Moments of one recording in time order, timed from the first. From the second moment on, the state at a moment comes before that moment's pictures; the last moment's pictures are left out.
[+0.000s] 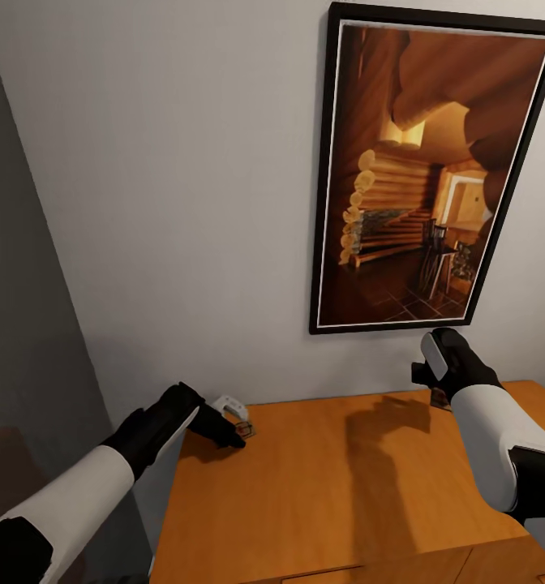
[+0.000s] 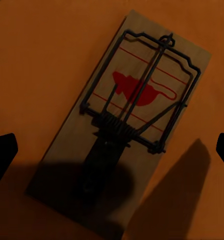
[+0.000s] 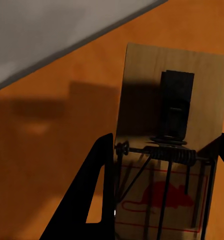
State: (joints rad) left arm -0.85 0.09 -0.61 -0.76 0.11 0.87 -0.51; right arm -1.09 -0.16 -0.19 -0.56 -0.14 1.05 -0.43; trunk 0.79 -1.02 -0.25
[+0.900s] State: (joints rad) left arm -0.84 0.08 -0.61 -0.77 0.12 0.87 -0.46; right arm -1.09 -0.16 -0.19 -0.56 -0.14 1.05 -0.43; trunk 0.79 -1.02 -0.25
